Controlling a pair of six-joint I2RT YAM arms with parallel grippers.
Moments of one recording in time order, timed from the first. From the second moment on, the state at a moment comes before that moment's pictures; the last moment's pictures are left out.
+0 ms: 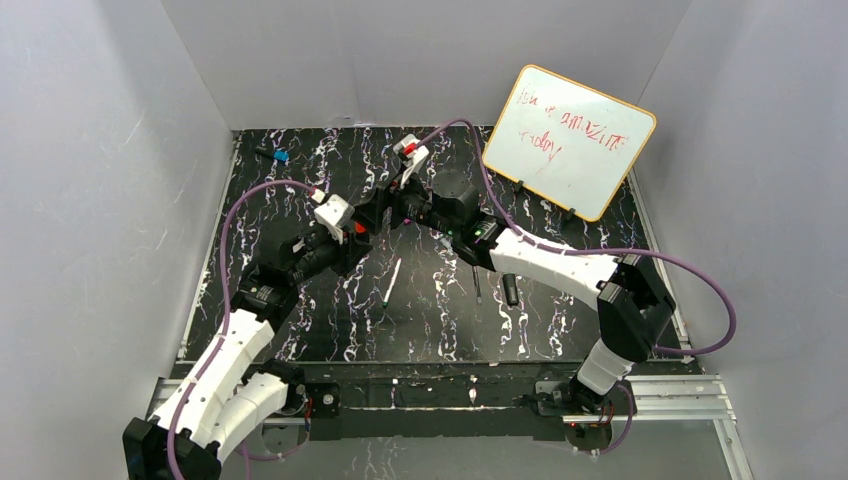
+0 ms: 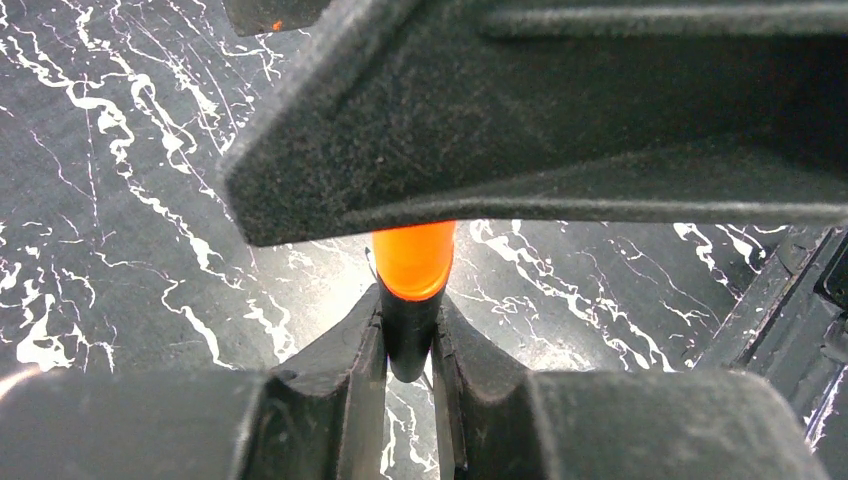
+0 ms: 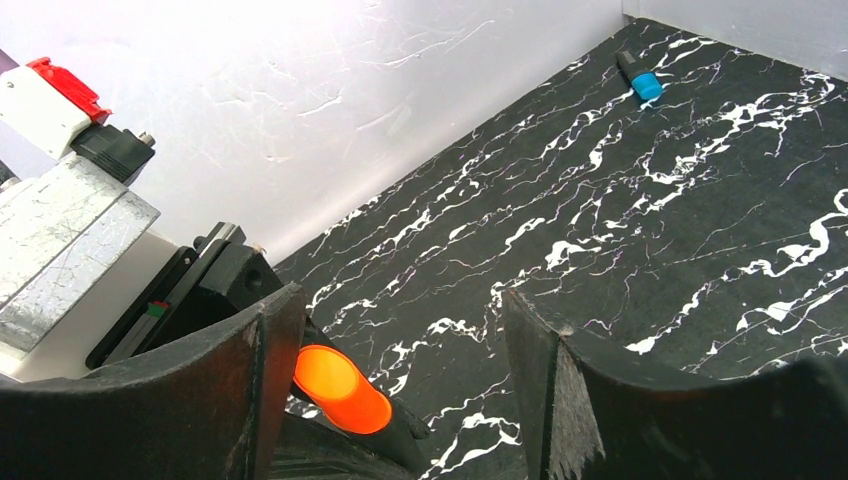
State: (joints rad) left arm -0.33 0.82 0.67 -0.17 0.43 0.03; right arm 0.94 1.65 1.27 0.37 -0.22 0.39
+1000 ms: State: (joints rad) left arm -0.33 0.80 0.68 -0.16 0.42 0.04; right arm 0.96 1.63 1.20 0.49 -0.19 0.44
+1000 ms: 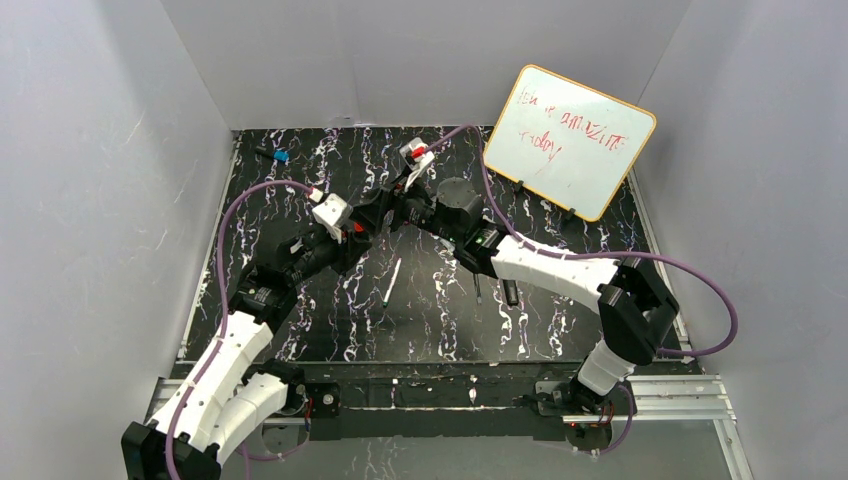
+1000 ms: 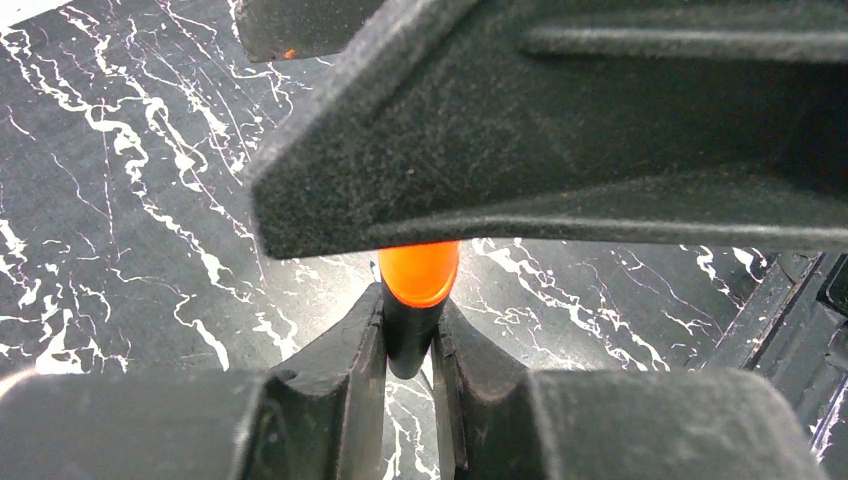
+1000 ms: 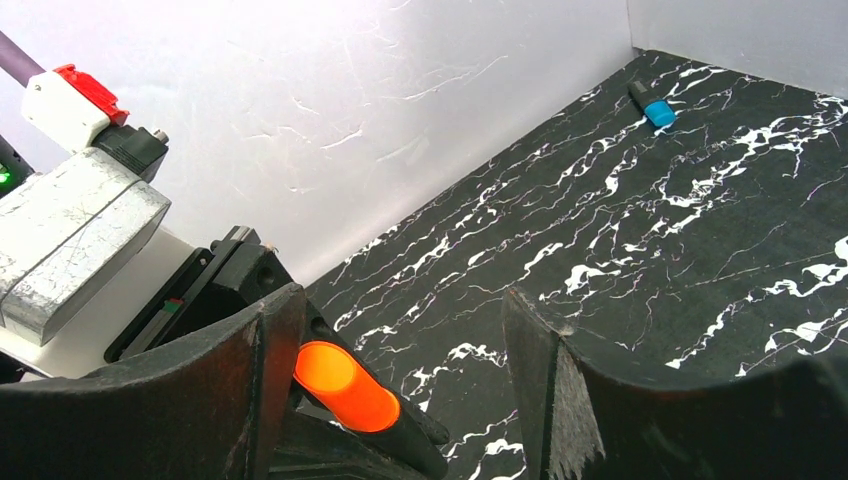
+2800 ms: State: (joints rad) left arm -0.33 0.80 0.76 -0.29 0.43 0.08; right arm 0.98 1.60 1.09 0.64 -0.16 0.50
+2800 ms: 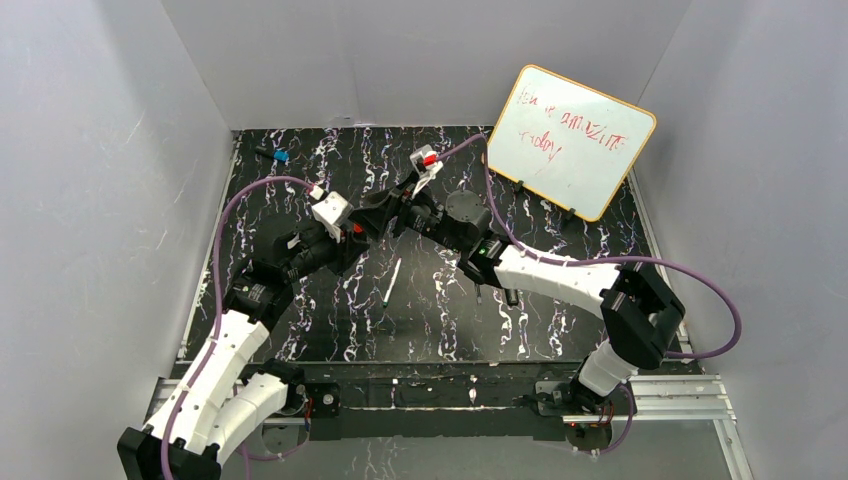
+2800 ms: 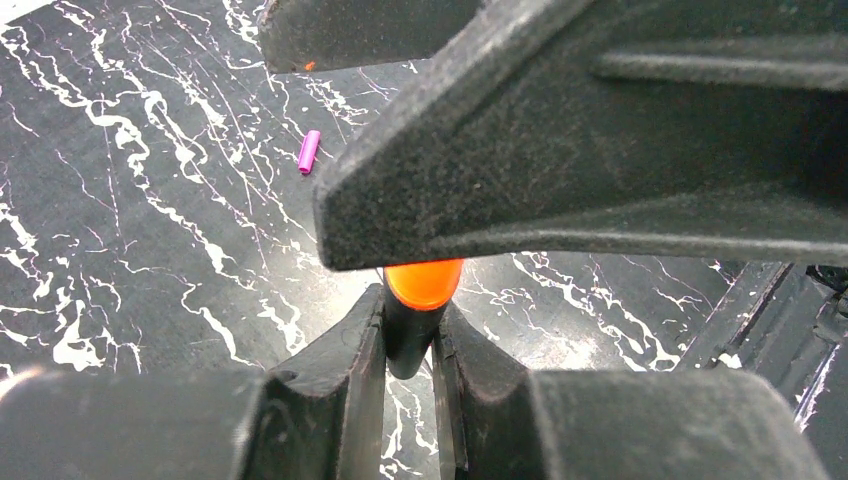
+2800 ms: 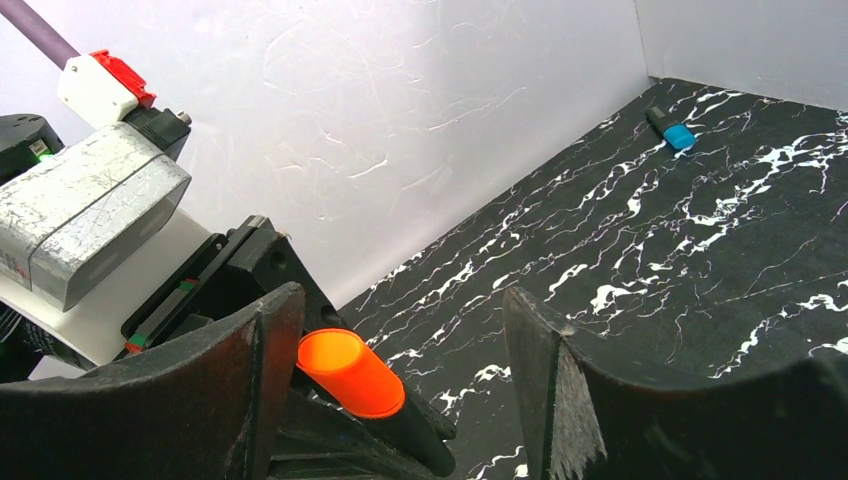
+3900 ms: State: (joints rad) left arm -0.29 0.68 0.68 -0.31 0.45 -0.01; right arm 0.98 1.71 1.36 0.36 -0.27 0.44
